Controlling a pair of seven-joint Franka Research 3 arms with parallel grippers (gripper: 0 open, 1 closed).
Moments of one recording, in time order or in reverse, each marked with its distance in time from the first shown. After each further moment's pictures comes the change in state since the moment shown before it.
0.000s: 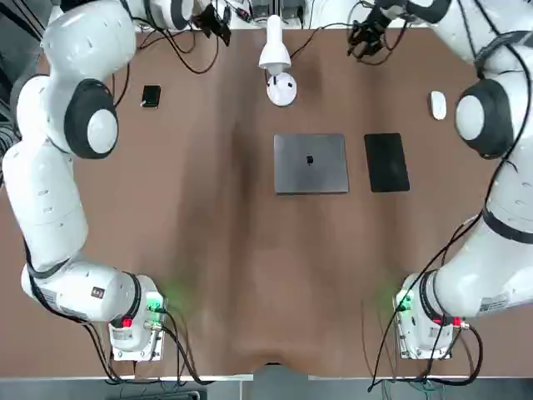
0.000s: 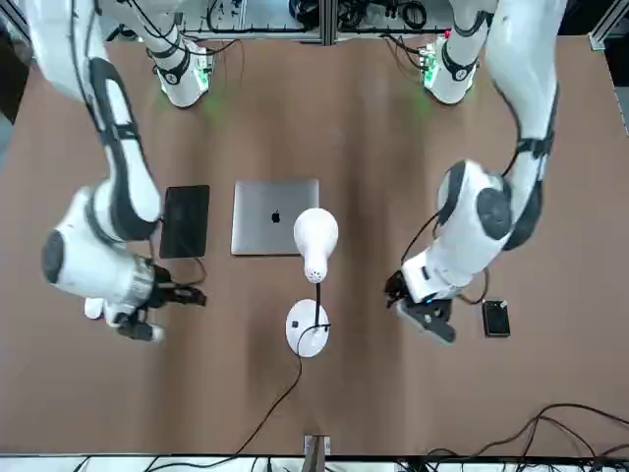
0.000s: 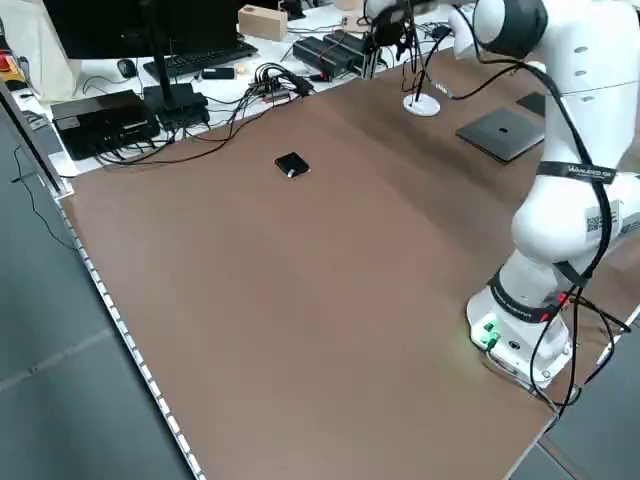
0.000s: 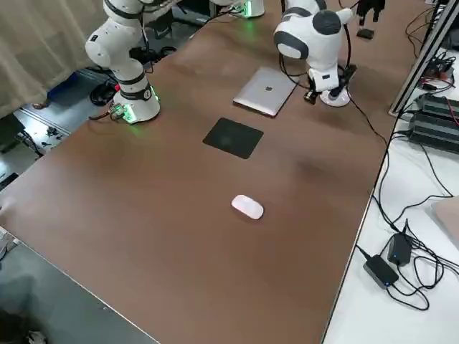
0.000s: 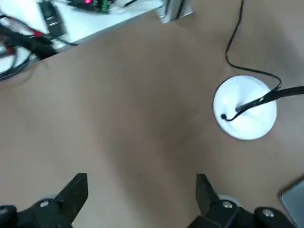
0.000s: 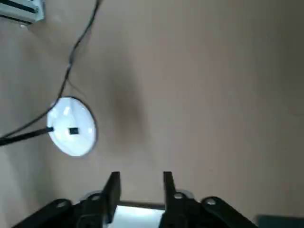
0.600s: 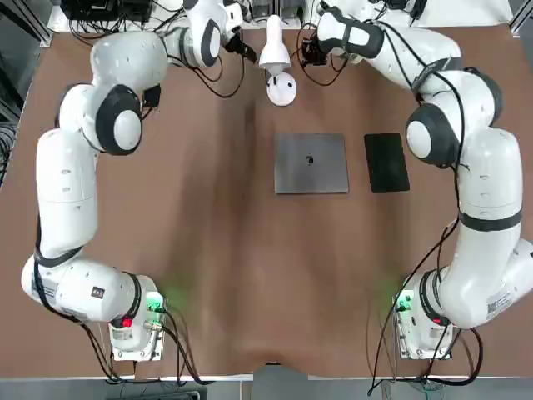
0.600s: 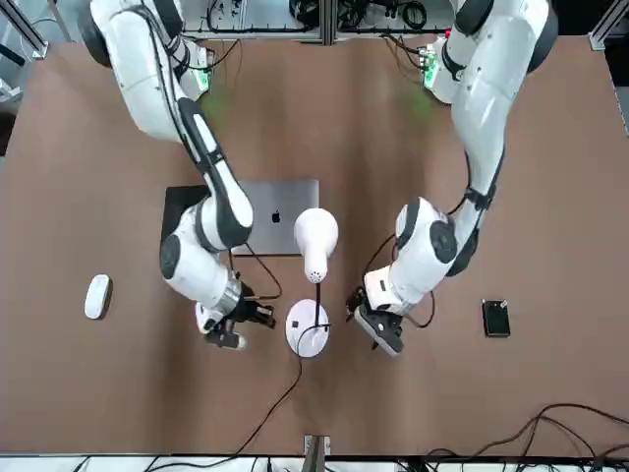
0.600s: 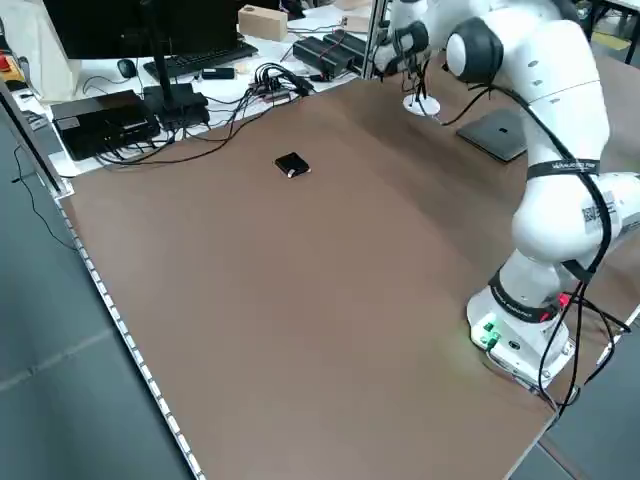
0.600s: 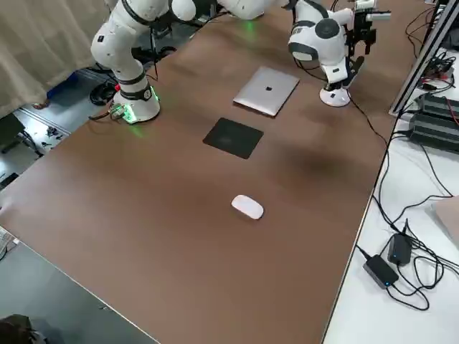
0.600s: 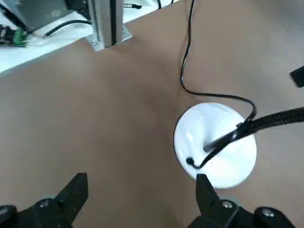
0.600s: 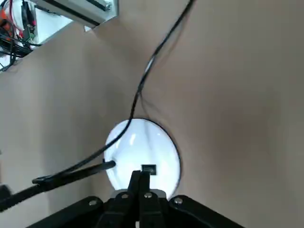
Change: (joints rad) left arm 0.001 0.265 -0.135 0.093 -0.063 0.317 0.164; right arm 0.213 0.249 0.016 0.164 0.101 0.356 0.057
